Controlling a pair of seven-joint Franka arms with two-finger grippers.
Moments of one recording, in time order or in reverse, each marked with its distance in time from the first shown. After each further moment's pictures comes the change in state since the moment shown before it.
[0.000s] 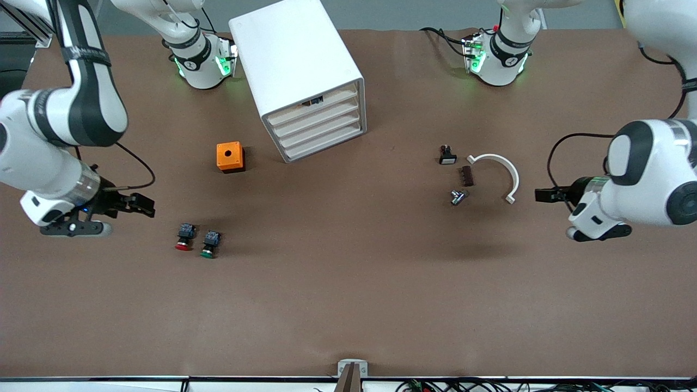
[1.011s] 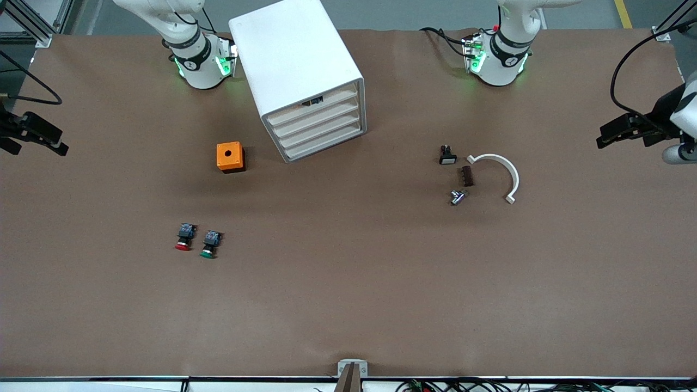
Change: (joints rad) left arm 0.055 -0.400 0.006 0.001 0.000 -0.077 0.150; right arm -0.114 -0.293 -0.003 0.170 0.000 -0.400 -0.067
